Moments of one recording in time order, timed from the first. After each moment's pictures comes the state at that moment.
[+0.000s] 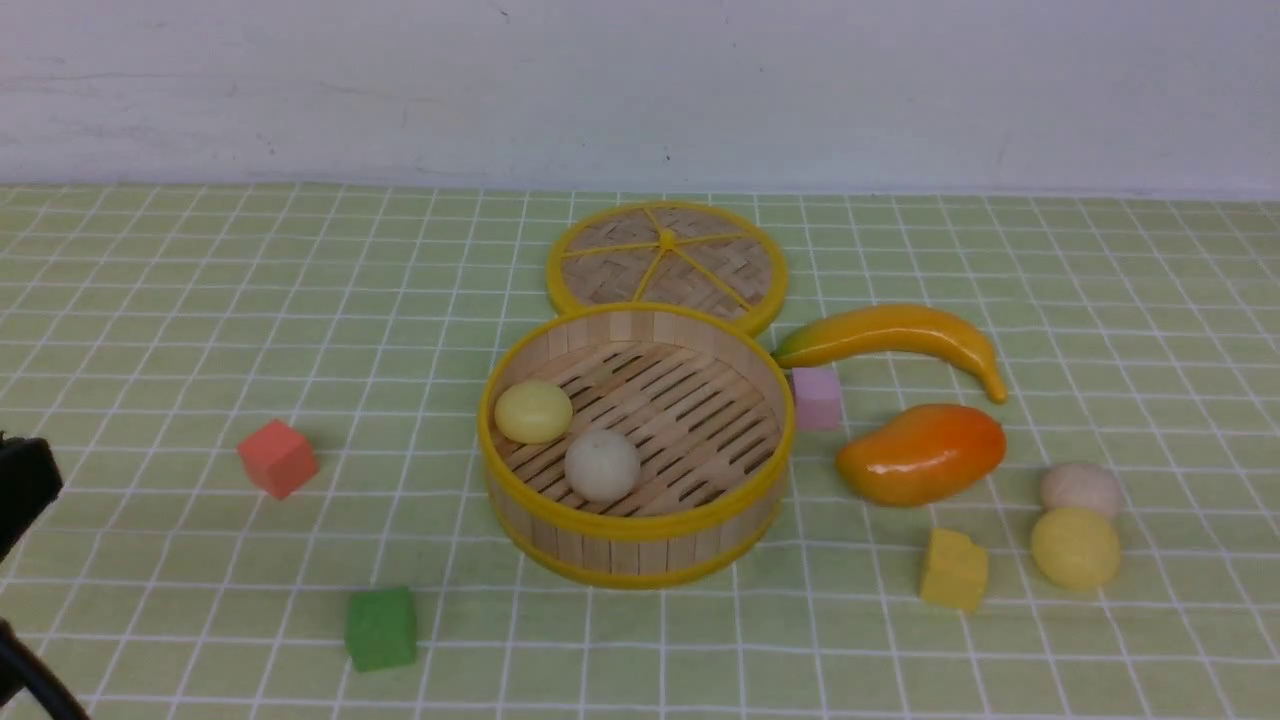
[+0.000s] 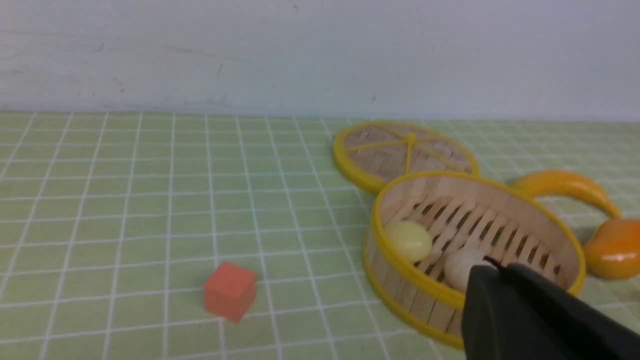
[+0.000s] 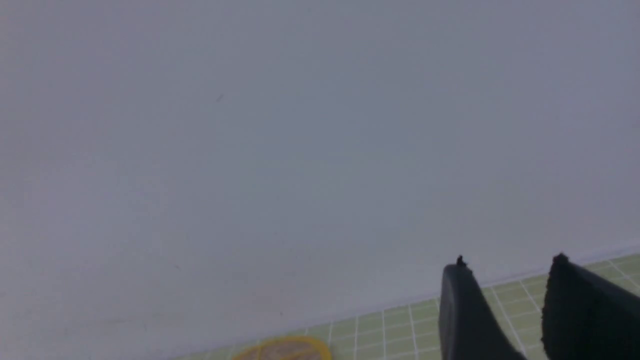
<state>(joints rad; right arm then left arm) -0.01 0.37 -0.54 0.25 0.10 0.06 -0.27 0.40 -0.47 0.02 0.32 -0.14</state>
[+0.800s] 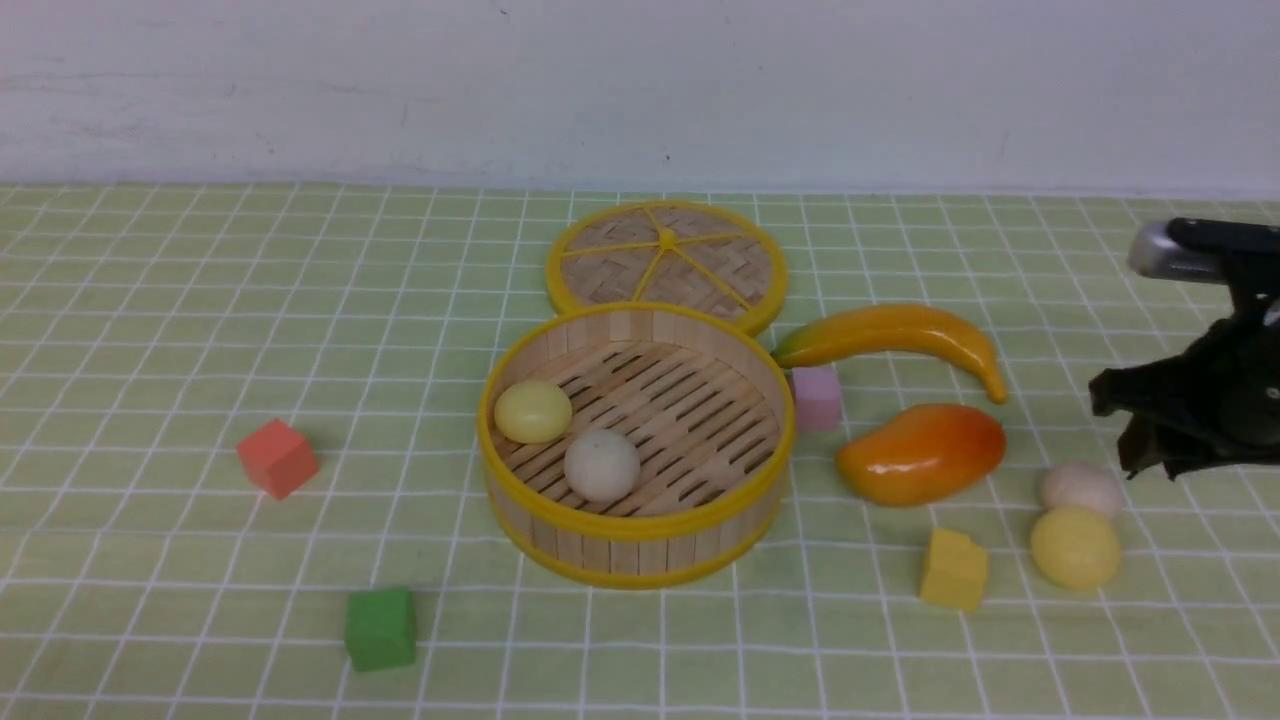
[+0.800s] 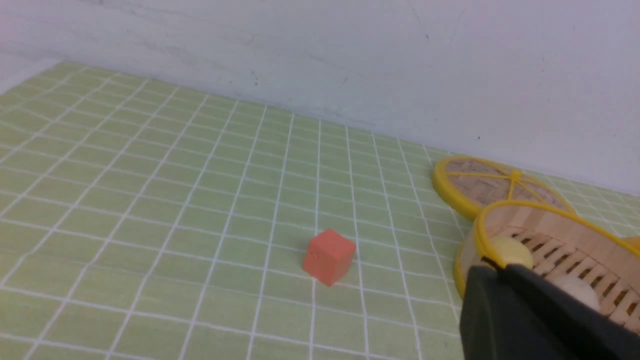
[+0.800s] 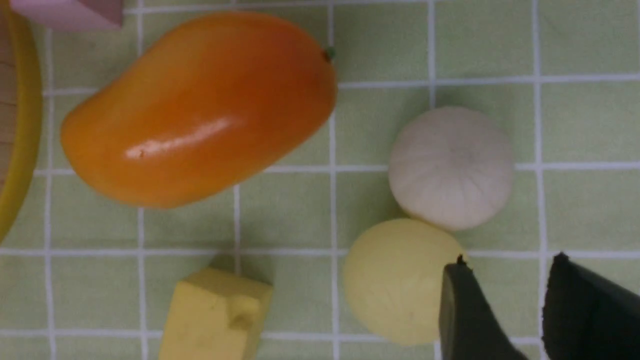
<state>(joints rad) -0.01 1.67 -1.19 0.15 0.74 -0.02 -0.27 0.04 -0.19 0.57 0.35 -0.82</state>
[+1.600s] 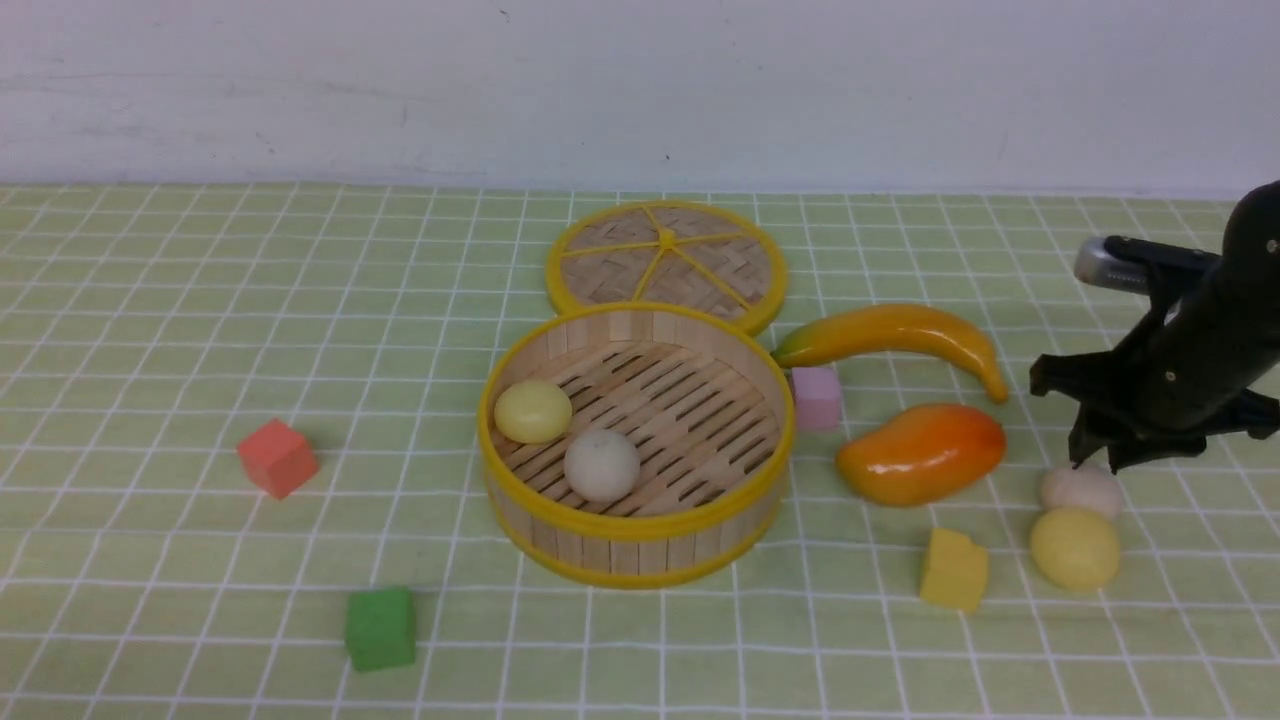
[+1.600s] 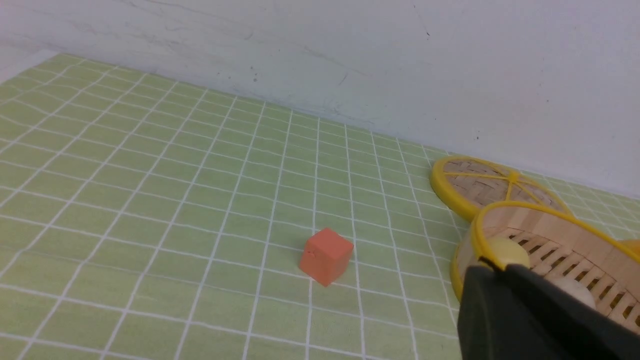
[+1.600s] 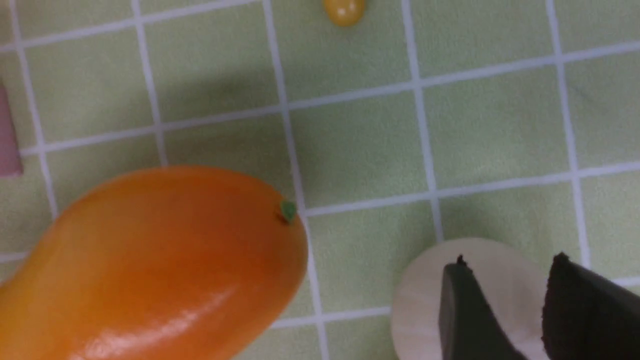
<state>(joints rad) -0.01 1.91 -1.33 0.11 0.69 0.15 -0.27 0.04 -0.19 0.57 0.34 -0.84</state>
